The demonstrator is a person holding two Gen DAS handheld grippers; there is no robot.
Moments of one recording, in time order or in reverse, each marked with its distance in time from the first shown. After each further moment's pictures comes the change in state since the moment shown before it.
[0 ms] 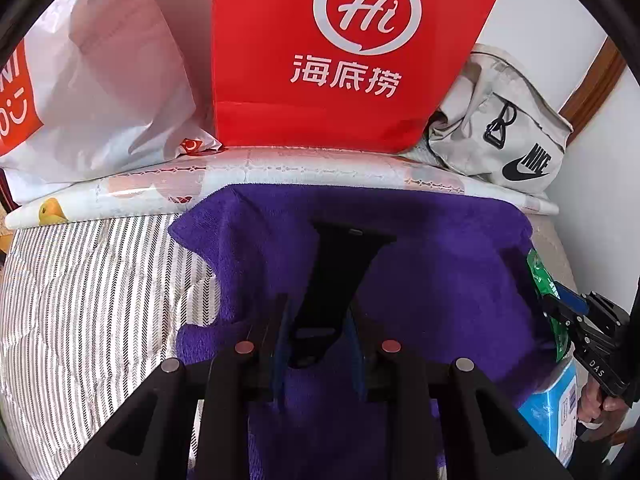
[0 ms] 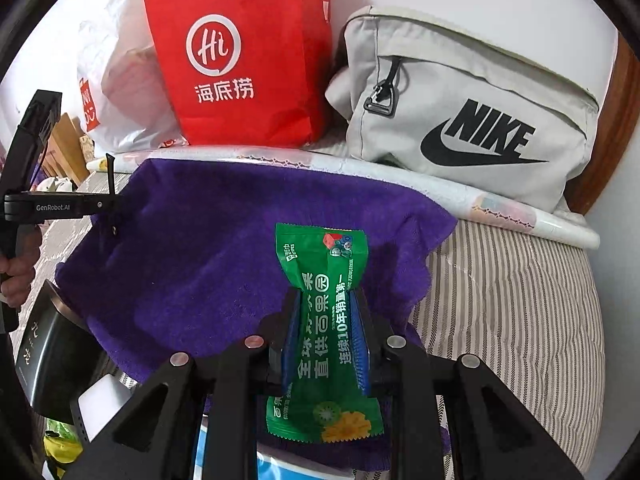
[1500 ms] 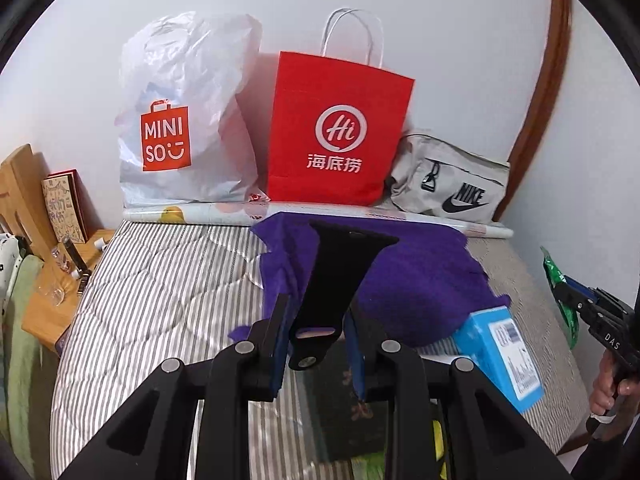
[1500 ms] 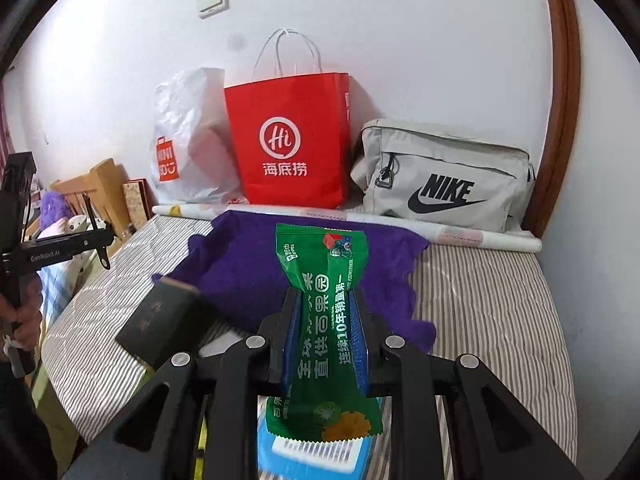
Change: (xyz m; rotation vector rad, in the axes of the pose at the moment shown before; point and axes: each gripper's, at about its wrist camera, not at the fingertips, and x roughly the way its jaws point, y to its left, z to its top) left arm -0.179 -0.013 -0.122 -0.003 -0.333 0.064; right arm -0.167 0.042 -0.063 0.024 -0.260 0.021
